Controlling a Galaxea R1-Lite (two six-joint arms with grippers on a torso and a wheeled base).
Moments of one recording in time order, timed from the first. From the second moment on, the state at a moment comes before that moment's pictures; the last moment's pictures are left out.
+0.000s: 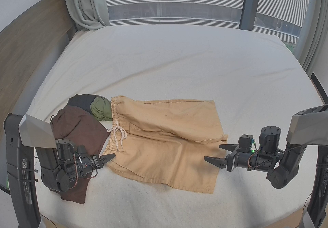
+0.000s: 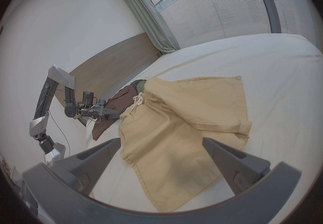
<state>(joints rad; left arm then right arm) -0.02 2.46 -0.50 -1.42 -0.44 -0.42 0.31 2.24 -0.44 -1.43 0.52 0.10</state>
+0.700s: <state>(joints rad) -0.02 2.51 -0.53 -1.44 -0.44 -0.42 0.31 2.25 -0.39 -1.43 0.51 0.11</state>
